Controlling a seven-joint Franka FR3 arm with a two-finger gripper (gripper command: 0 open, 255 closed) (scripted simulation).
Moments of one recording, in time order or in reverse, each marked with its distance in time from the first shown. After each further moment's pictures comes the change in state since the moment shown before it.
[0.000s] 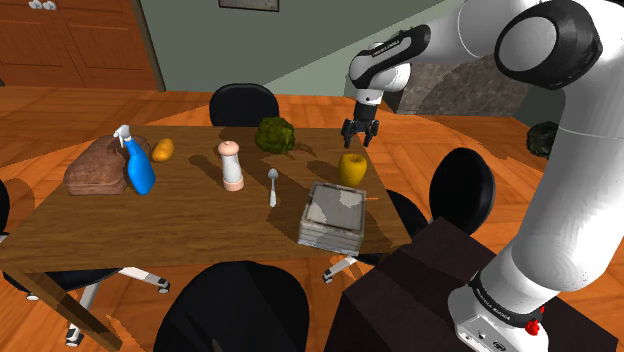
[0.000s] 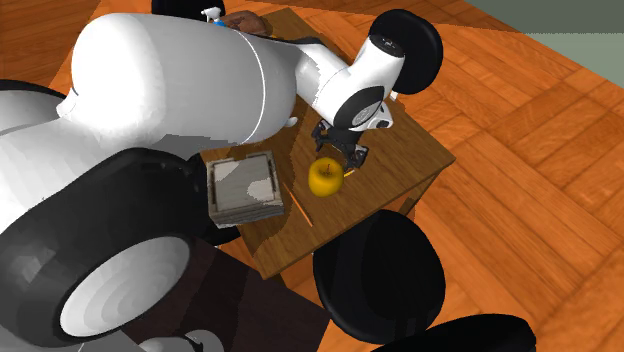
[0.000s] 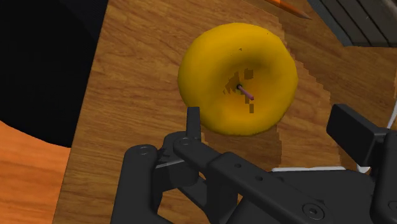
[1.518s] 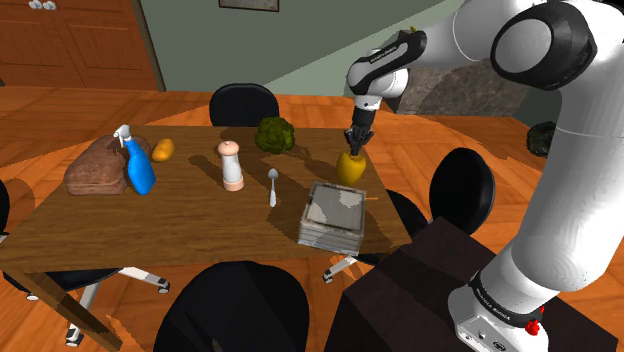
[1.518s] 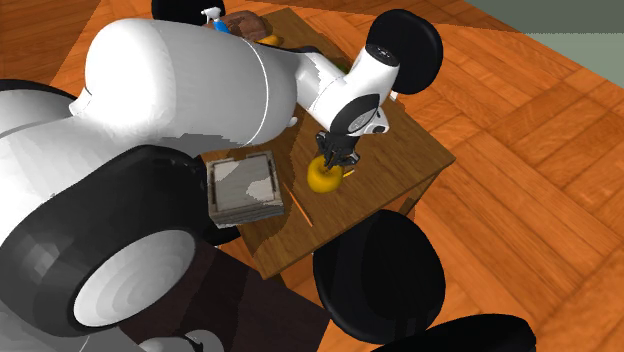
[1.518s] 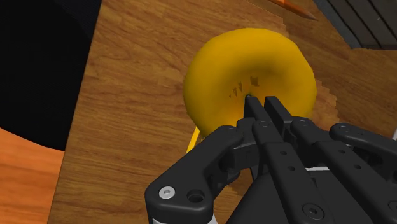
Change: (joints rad) arm 0.004 0.016 0.005 -0.024 0.008 0.040 -0.003
